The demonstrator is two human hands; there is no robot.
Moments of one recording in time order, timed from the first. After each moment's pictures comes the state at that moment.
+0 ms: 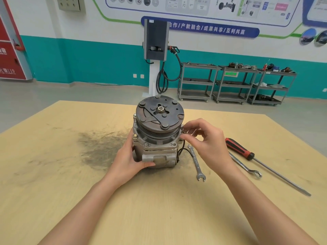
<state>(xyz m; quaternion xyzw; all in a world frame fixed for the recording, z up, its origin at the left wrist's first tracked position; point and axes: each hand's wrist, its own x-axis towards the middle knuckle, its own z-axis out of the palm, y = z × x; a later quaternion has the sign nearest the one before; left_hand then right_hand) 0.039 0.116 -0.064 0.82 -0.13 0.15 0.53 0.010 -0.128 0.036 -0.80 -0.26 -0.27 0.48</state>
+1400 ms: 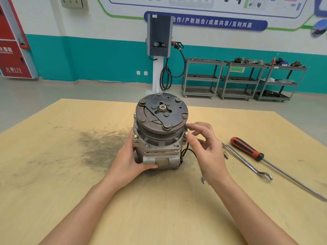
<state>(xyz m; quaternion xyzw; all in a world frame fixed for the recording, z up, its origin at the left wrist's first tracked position) 0.033 0.117 -0.055 0.82 -0.13 0.14 0.54 0.014 -0.111 0.004 -0.71 -0.20 -0.22 0.64</state>
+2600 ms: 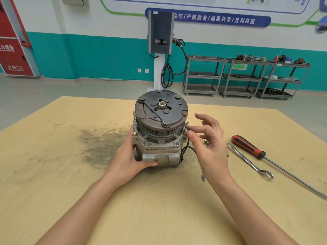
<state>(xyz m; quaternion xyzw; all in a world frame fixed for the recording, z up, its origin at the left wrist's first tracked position) 0.027 0.113 -0.049 0.83 -0.12 0.15 0.52 0.004 -0.109 0.011 -0.73 -0.16 -0.28 0.60</state>
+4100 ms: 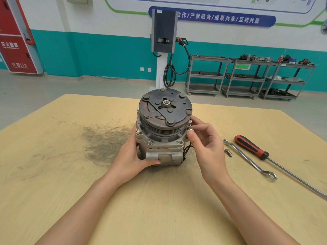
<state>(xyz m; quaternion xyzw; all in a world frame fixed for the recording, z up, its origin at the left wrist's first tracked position) 0.032 0.115 -0.054 0.83 -0.12 0.14 0.53 0.015 -0.101 -0.003 -0.61 -0.22 -0.18 0.74</state>
